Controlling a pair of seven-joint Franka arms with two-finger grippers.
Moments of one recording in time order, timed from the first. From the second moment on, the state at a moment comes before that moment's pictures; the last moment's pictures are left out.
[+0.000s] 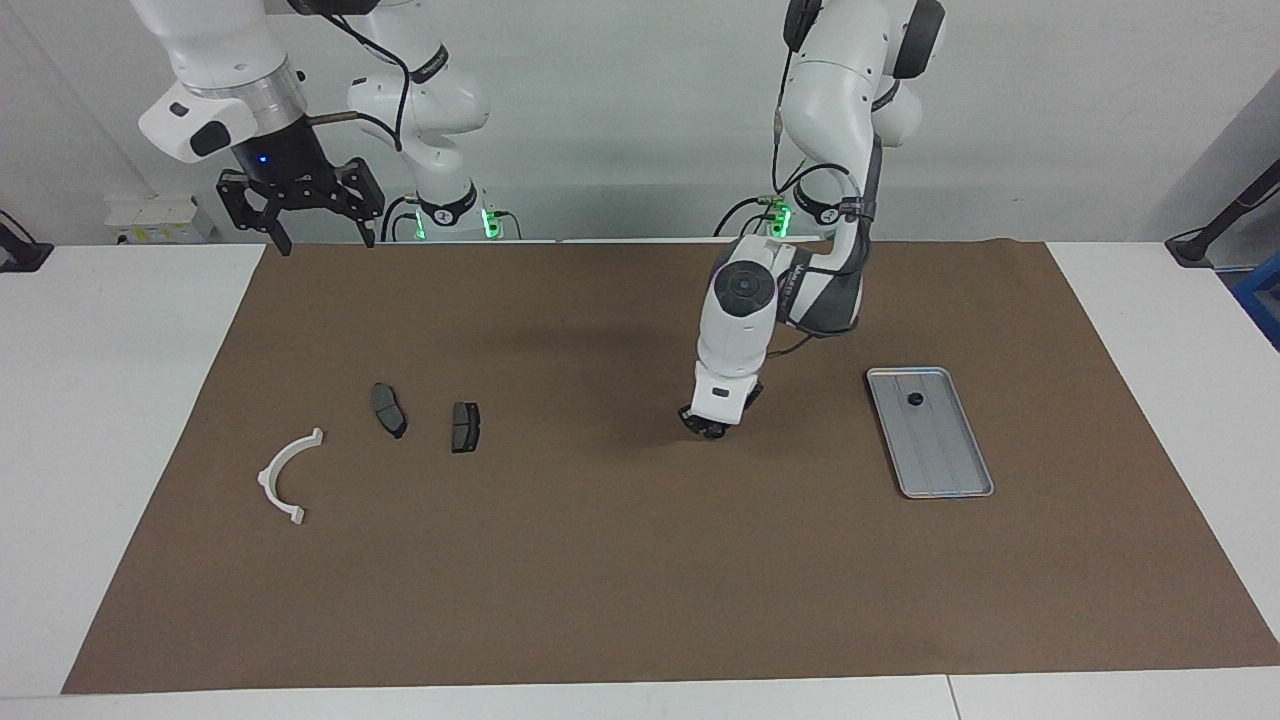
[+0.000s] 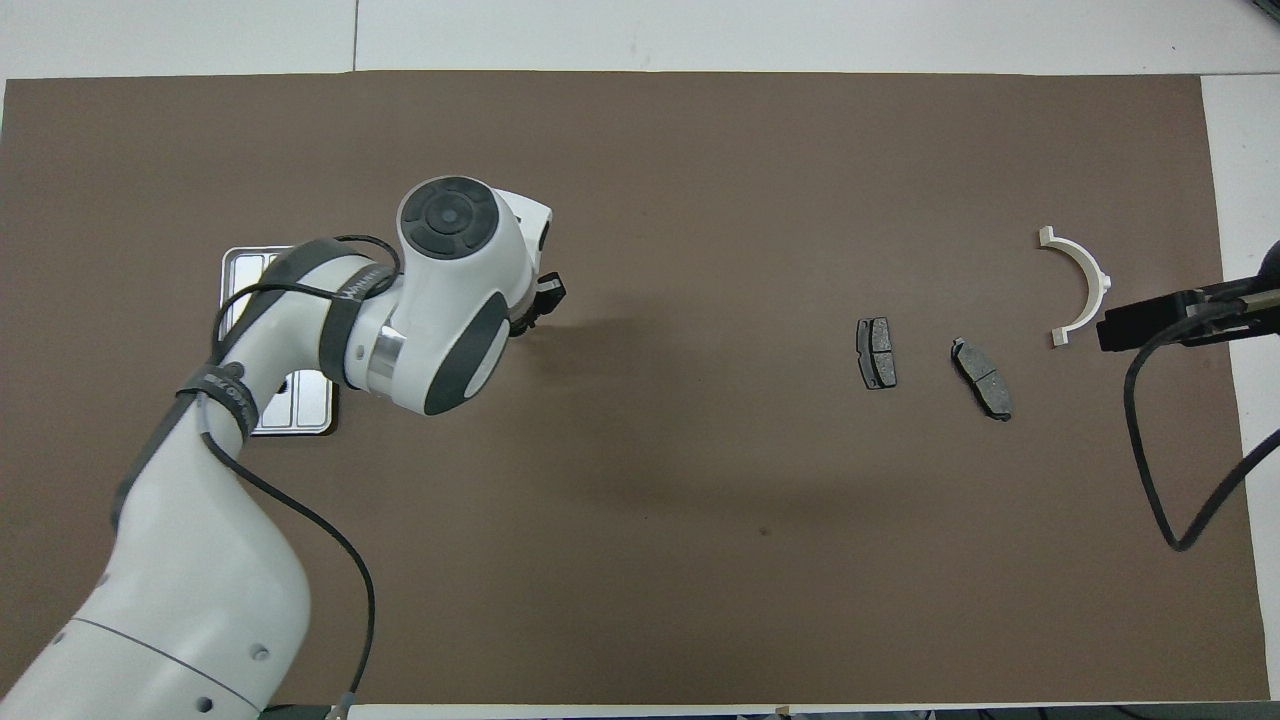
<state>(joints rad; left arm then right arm) -0.46 0.39 0.05 -1.72 0.00 2.04 -0.72 0.04 -0.07 0.00 -1.57 0.00 1.50 -0.06</state>
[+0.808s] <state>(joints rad) -0.03 0.35 0.04 -1.88 0.00 2.20 -0.01 0.04 -0.06 0.00 -1.57 -0.04 1.53 -0.06</state>
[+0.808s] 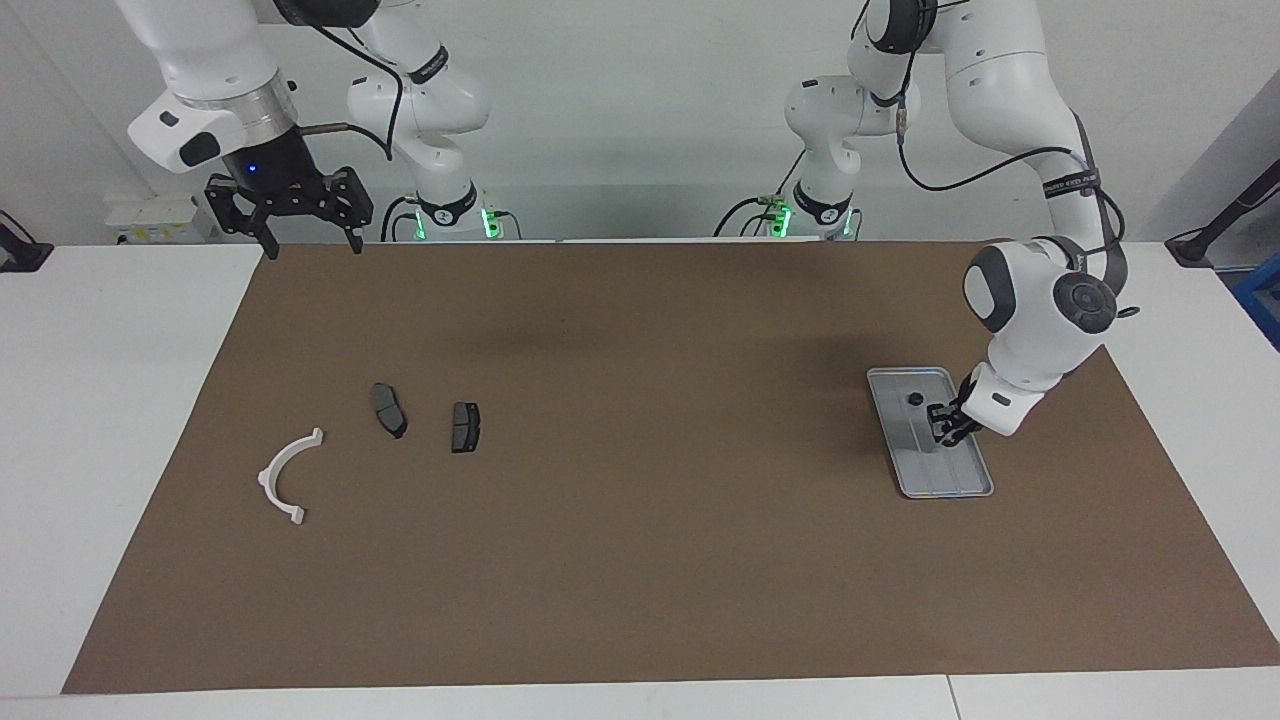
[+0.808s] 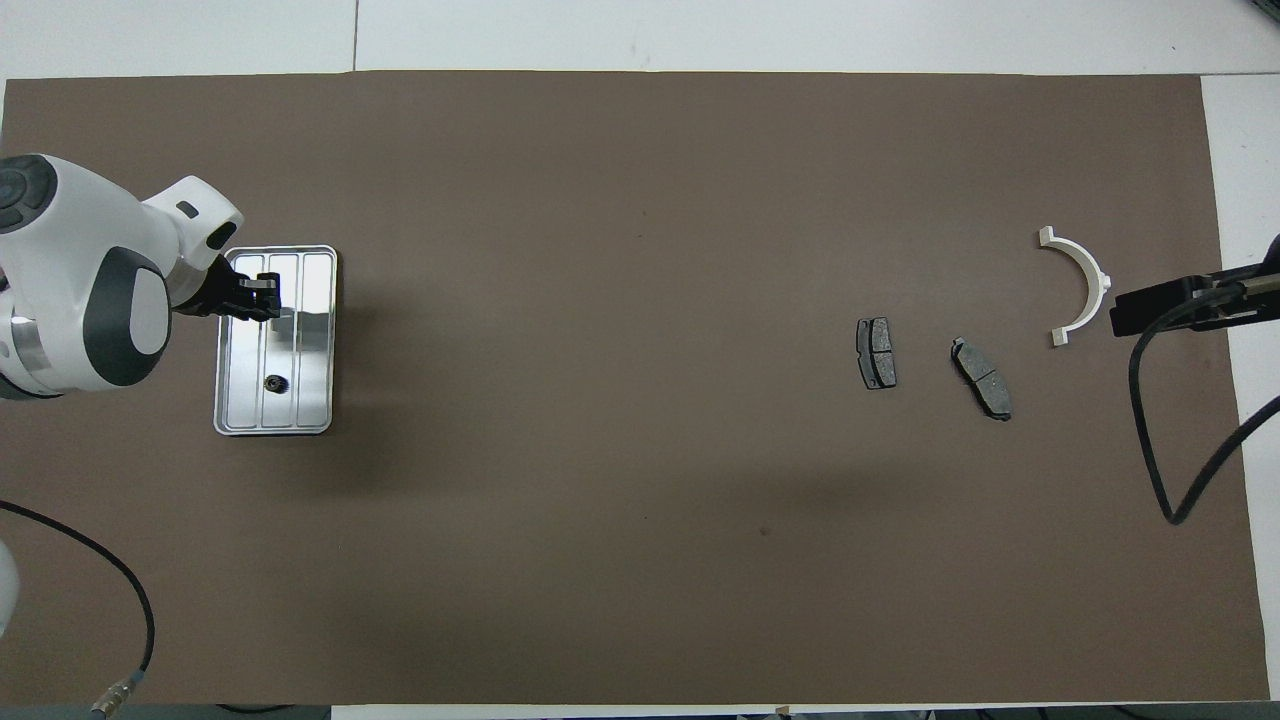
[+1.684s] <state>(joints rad) -0.03 0.36 0.03 -1.89 0.00 2.23 -0.01 0.04 -0.06 0.00 -1.57 -0.03 1.53 0.00</state>
